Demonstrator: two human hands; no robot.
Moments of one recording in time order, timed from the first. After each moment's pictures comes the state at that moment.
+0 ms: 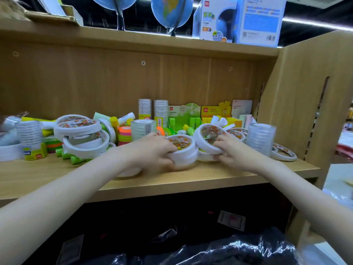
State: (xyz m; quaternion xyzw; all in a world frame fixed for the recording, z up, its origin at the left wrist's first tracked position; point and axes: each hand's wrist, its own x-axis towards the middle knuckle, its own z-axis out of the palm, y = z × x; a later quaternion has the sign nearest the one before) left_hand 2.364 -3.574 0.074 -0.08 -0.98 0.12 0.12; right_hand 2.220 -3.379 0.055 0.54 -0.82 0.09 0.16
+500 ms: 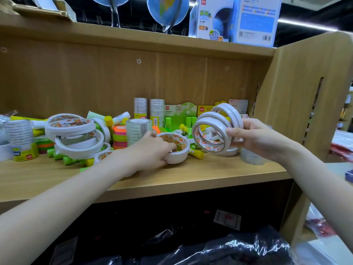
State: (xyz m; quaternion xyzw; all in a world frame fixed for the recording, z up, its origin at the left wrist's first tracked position) left_hand 2.347 -3.578 0.060 -0.03 -0.98 0.17 0.14; right_hand 2.216 -3.344 0.084 0.45 -0.67 0.57 -0.13
